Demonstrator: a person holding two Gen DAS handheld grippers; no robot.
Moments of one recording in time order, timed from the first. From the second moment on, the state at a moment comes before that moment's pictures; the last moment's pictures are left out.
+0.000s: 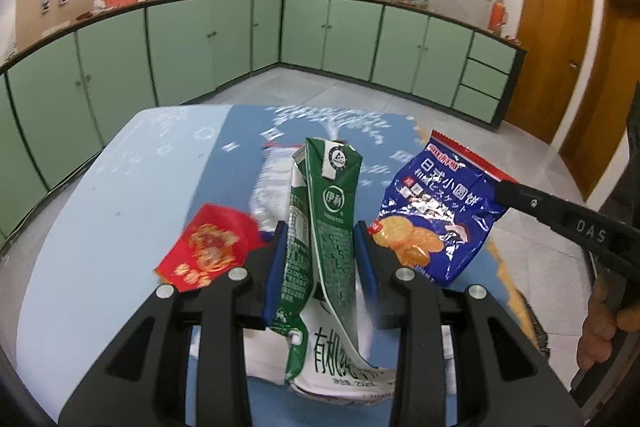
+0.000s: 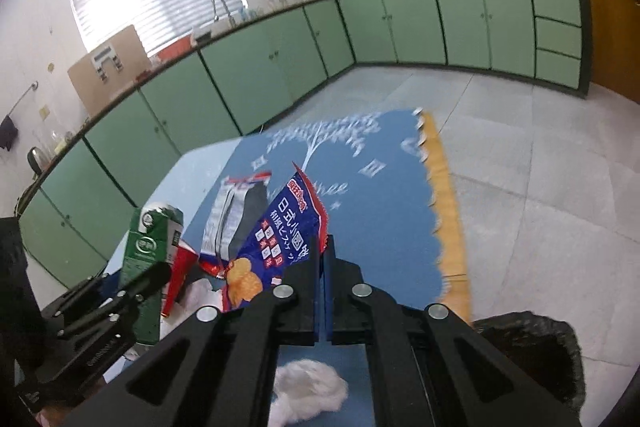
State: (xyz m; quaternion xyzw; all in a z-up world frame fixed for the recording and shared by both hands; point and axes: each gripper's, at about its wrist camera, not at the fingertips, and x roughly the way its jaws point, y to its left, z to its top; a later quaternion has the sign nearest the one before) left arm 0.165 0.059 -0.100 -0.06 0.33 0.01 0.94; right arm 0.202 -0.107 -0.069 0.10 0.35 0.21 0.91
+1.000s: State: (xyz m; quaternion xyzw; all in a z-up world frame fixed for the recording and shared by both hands) left arm 0.164 -0.188 -0.141 0.00 0.38 -0.27 0.89; right arm 0.082 -0.340 -0.107 0.12 0.37 -0.06 0.92
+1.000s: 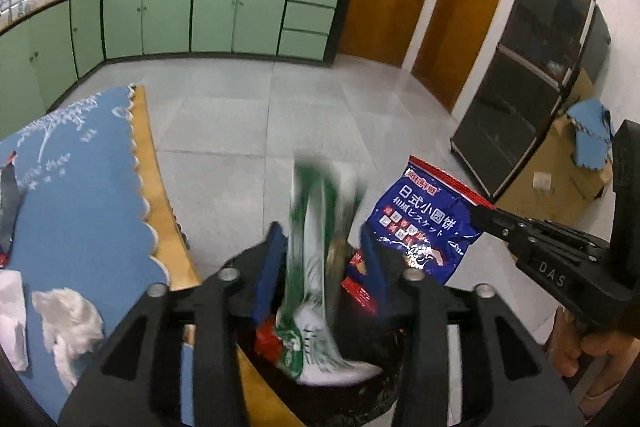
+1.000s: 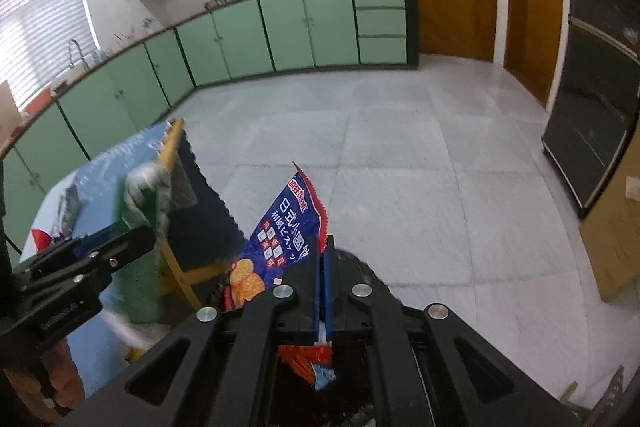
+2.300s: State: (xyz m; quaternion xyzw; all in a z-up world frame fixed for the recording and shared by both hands) left arm 0.125 0.063 -0.128 -0.04 0.34 0.05 0.94; right arm 0.132 -0.132 -0.112 0.10 0.34 0.18 0.92
